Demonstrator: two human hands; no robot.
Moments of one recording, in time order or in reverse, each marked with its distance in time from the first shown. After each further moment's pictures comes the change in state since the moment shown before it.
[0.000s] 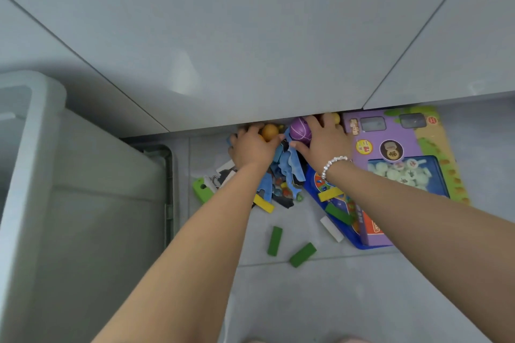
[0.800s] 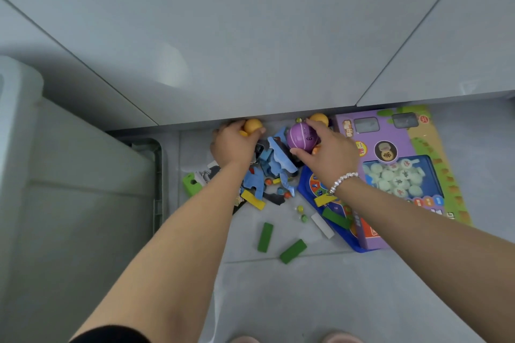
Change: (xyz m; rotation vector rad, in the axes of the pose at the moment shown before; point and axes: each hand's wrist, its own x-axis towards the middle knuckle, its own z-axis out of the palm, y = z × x) left_hand 0.006 -0.015 -0.002 -0.099 0.152 -0.049; right_hand -0.030 0.016 -0.006 0.218 0.157 -0.027
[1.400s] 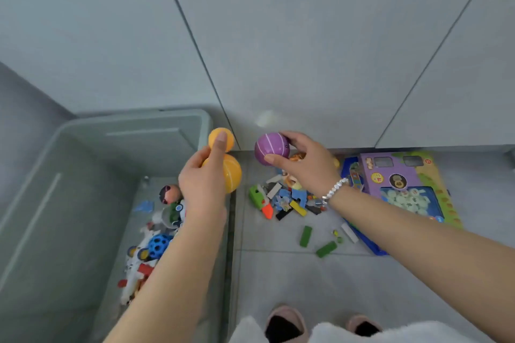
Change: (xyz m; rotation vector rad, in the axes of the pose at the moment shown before) left_hand -0.180 0.037 -0.273 -0.868 0.305 -0.295; right_hand -0.086 -0.180 -0.136 0.747 -0.239 -0.157
